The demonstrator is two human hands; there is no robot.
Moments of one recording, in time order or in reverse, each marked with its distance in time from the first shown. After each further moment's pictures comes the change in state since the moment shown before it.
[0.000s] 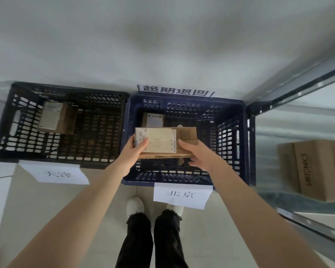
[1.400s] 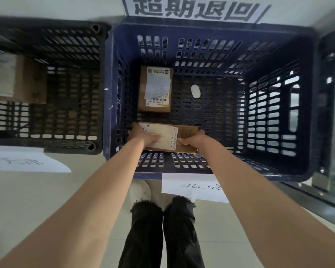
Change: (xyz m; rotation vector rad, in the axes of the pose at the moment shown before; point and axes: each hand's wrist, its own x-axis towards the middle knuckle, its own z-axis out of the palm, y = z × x) left_hand 0.174 -0.143 0.020 0.487 0.233 -0.292; right_hand 0.197 0.114 0.034 -0.340 0.130 0.232
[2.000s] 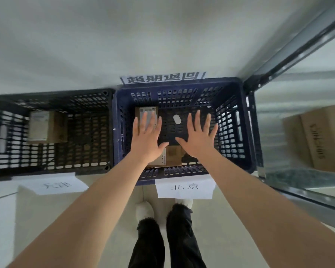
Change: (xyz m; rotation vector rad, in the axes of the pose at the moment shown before) left_hand -0.152 0.090 -0.057 1.042 0.304 0.834; right_hand -0.176 -0.030 -0.073 -0.841 0.548 -0.528
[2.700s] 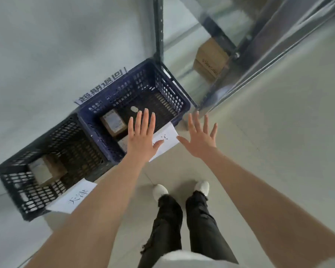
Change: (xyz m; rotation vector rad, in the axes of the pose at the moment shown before) left_hand -0.187 0.094 -0.094 0.333 0.226 0.493; right_hand -0.316 0.052 -0.018 0.336 0.029 0.409
